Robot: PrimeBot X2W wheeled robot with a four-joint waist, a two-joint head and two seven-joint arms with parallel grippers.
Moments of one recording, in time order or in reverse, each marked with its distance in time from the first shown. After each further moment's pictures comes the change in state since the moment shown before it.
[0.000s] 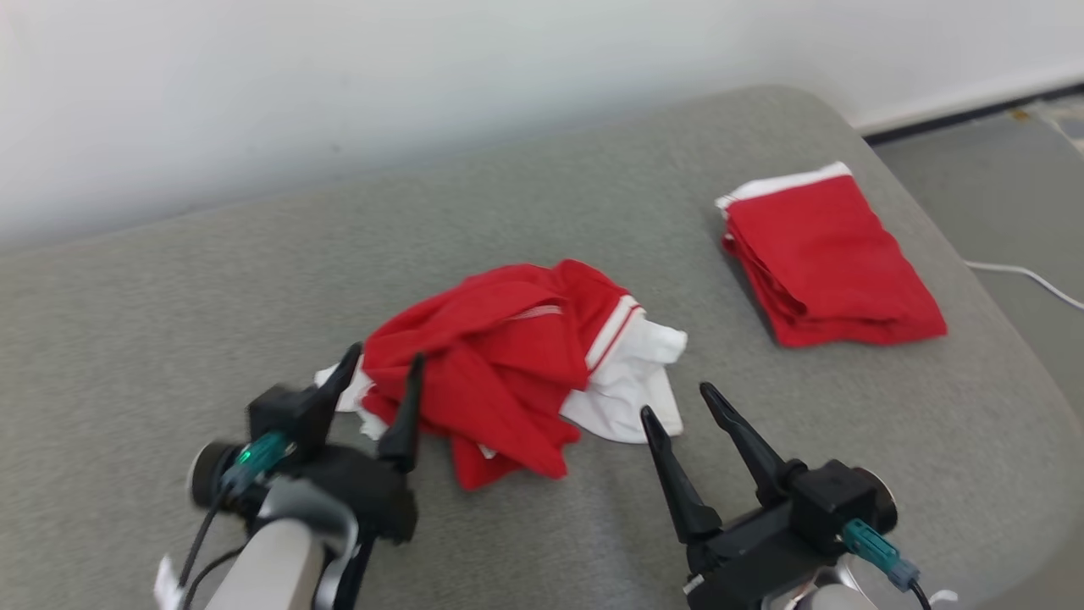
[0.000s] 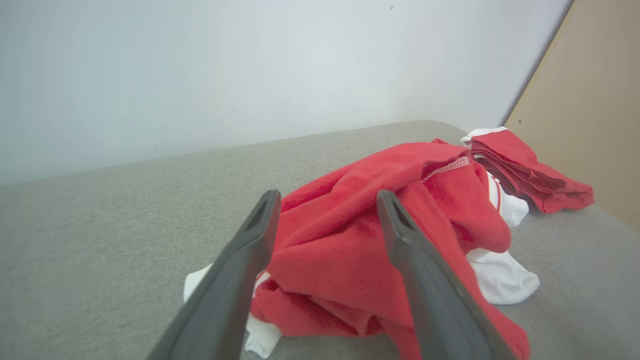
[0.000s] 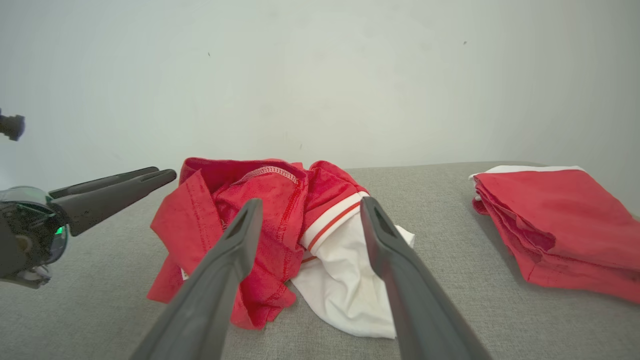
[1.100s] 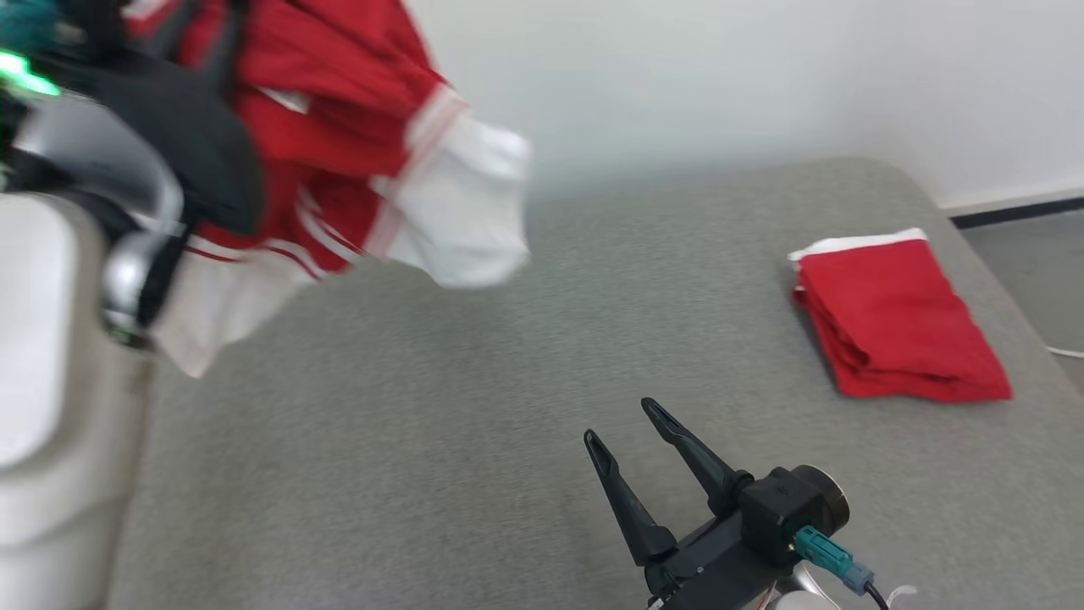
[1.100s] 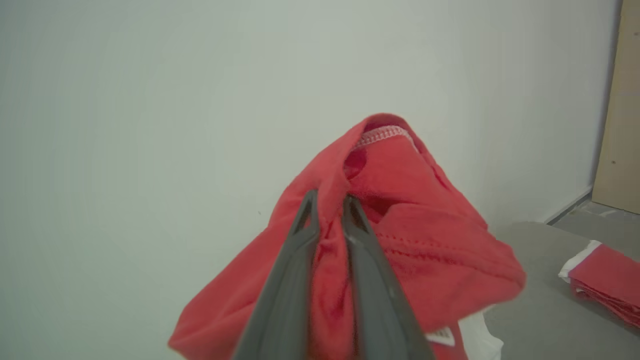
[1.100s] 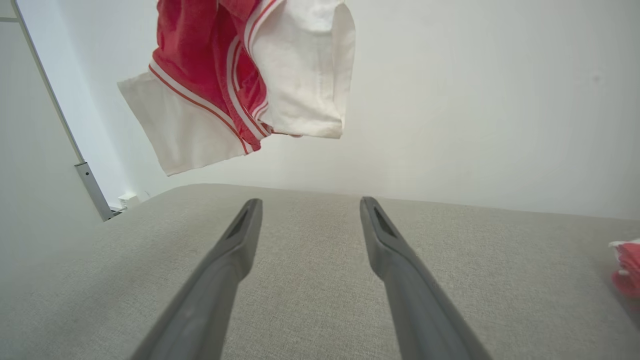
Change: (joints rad) left arm -0.477 0.207 0.125 -0.286 0.033 -0.104 0.540; right arm -0.018 -0.020 0.120 -0.016 0.026 0.000 0.028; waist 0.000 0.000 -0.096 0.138
